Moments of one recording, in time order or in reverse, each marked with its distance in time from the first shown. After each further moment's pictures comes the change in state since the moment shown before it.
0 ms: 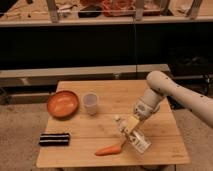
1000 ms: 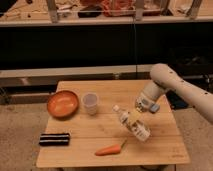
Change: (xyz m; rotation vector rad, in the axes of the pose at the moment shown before) arm 0.028 0.008 -0.034 -0.122 0.108 -0.368
